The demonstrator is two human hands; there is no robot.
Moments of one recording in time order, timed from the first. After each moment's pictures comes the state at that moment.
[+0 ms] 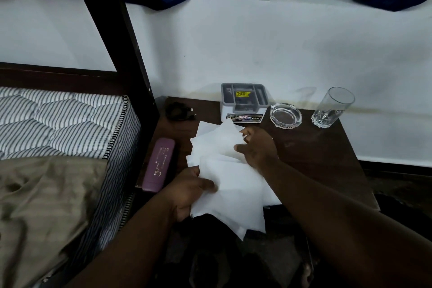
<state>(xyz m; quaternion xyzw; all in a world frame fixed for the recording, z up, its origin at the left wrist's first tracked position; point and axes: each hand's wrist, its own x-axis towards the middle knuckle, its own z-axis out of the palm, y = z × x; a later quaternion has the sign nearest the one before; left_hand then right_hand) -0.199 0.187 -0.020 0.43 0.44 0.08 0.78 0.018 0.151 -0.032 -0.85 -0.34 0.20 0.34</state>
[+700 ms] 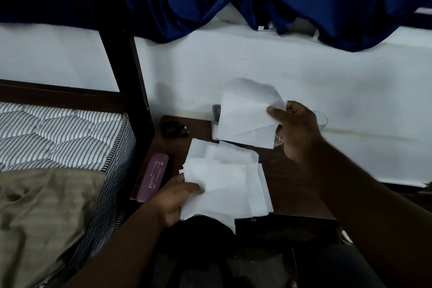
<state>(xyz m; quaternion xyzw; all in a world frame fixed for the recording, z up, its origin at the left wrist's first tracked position) -0.205 0.186 0.004 0.38 0.39 0.12 0.83 0.040 0.103 0.131 -0.64 -0.19 0.25 0.70</state>
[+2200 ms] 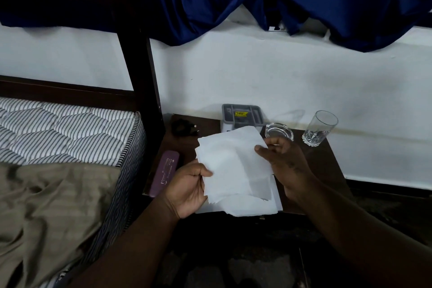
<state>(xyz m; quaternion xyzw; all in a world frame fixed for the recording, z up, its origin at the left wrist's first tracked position) -0.201 0.186 0.025 0.24 0.19 0.18 0.94 -0.003 0.080 0.062 -0.72 -0.24 0.29 0.58</state>
